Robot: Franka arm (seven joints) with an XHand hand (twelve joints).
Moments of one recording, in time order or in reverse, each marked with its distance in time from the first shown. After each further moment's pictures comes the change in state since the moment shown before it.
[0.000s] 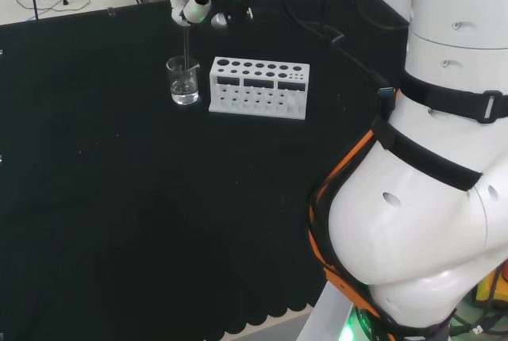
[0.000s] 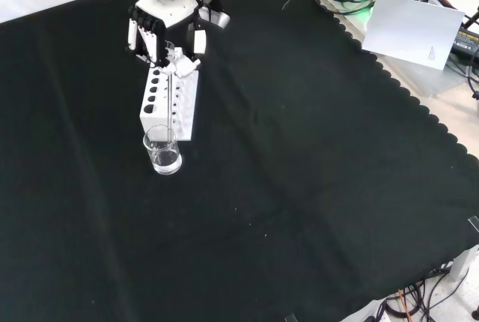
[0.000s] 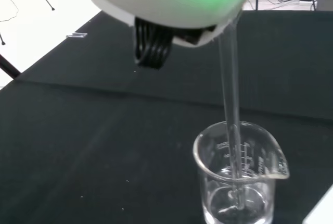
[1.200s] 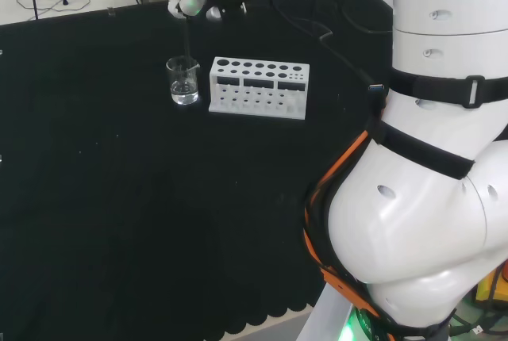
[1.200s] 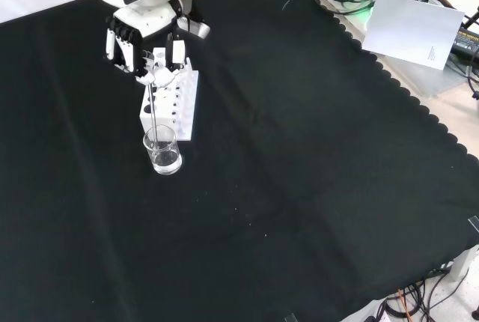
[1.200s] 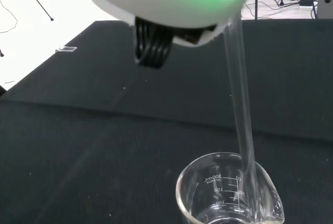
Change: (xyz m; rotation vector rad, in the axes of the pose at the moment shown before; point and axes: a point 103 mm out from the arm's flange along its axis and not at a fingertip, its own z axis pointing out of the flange) arm -0.019 0.036 0.007 -0.020 0.021 0.010
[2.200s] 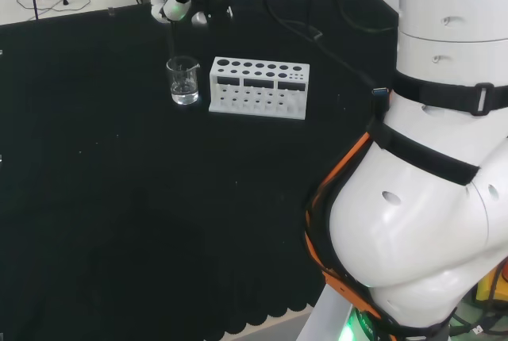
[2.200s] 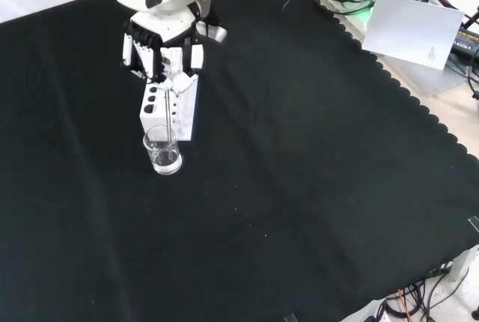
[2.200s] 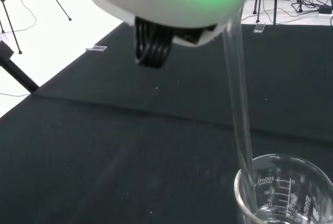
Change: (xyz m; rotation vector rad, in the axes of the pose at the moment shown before) arm 0.041 -0.004 0.000 -0.012 -0.012 -0.046
